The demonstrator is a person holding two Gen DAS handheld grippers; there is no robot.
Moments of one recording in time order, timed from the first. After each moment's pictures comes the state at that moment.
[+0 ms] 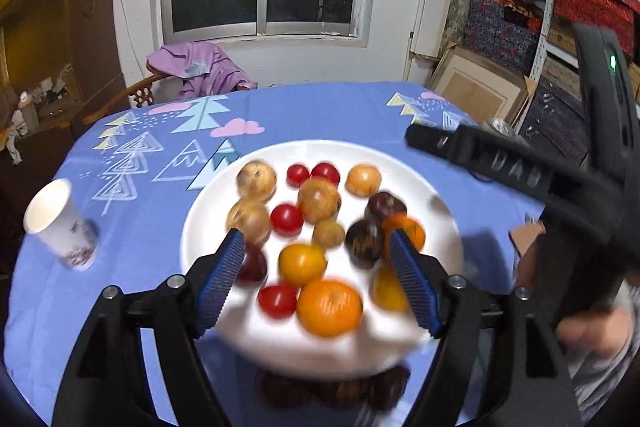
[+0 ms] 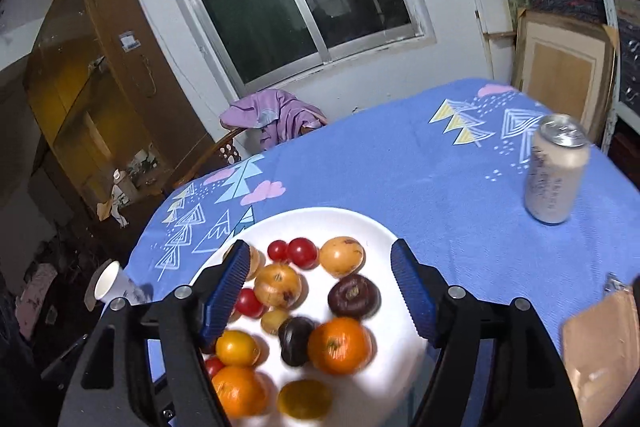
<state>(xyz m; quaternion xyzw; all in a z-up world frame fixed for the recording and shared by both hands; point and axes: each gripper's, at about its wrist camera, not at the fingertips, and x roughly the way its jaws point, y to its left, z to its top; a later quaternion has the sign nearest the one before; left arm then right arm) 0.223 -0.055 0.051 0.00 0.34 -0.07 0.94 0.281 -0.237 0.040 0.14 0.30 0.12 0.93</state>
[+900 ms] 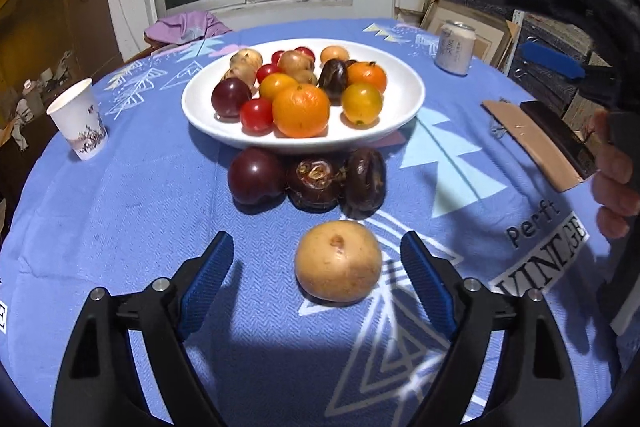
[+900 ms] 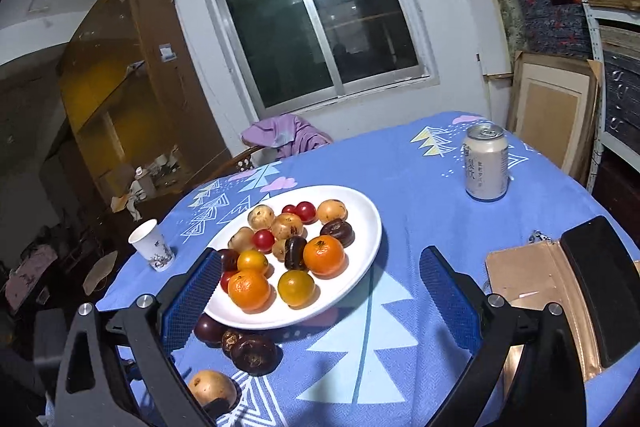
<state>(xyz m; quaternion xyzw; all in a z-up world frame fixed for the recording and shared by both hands) 0.115 -0.066 -0.020 0.04 0.39 -0.08 0.92 0.156 -0.274 0.036 0.12 0.24 0.16 0.95</state>
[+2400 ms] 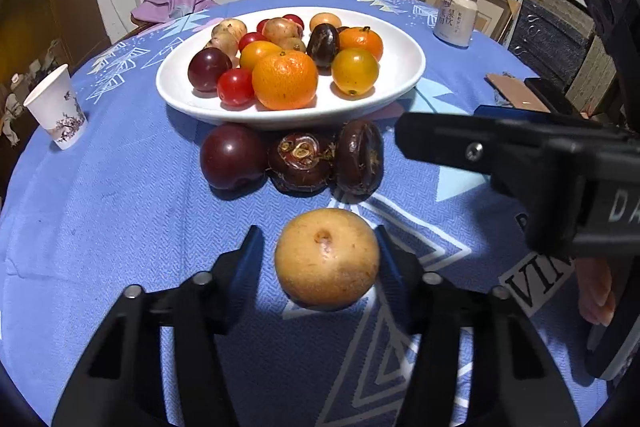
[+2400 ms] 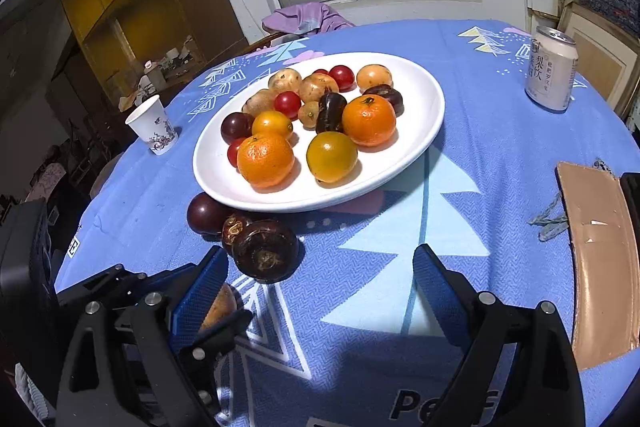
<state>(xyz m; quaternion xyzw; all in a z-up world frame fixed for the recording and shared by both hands) 0.129 -0.076 -0.034 0.05 0.43 -0.09 0.90 0.170 -0.219 -0.022 0.04 0.40 0.20 0.89</state>
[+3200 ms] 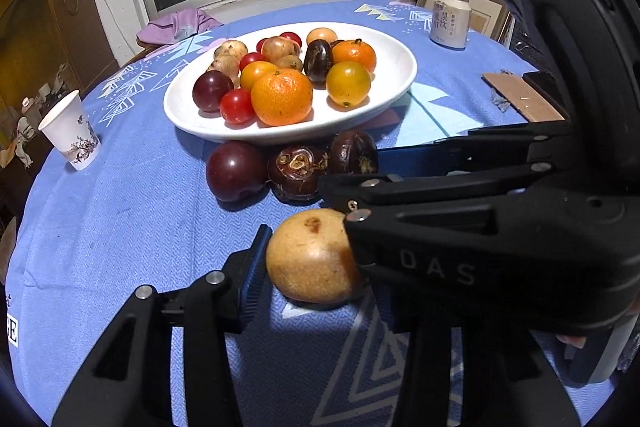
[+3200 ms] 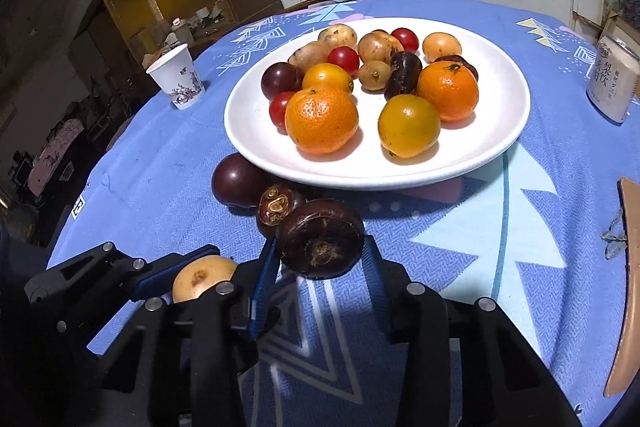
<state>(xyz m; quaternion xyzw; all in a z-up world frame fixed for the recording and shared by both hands) 0.118 -0.086 -0.027 0.08 0.40 -0.07 0.91 0.181 -0.176 -0.042 0.00 0.44 0.25 0.86</state>
